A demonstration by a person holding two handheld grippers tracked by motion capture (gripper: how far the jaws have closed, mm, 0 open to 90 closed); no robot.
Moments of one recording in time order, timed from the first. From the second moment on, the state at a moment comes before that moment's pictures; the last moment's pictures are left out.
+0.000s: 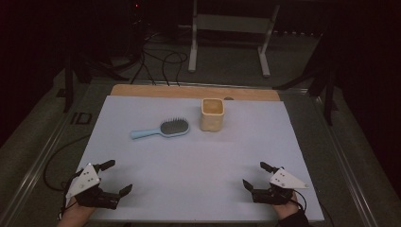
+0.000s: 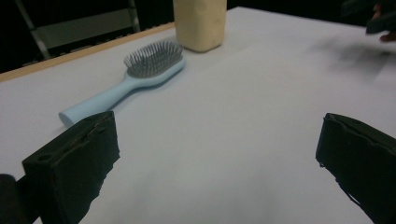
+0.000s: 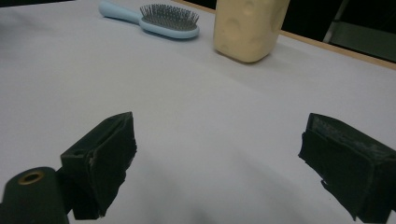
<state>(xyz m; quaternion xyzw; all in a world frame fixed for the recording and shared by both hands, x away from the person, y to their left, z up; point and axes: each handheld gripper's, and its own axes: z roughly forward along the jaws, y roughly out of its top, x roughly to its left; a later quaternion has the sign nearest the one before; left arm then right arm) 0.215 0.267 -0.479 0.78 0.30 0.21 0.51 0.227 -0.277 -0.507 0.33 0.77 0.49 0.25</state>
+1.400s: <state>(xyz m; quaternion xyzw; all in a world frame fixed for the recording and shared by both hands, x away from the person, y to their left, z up) 0.273 0.263 -0.399 0.79 0.27 0.21 0.50 0.224 -0.277 -0.504 0.33 0.76 0.50 0.25</state>
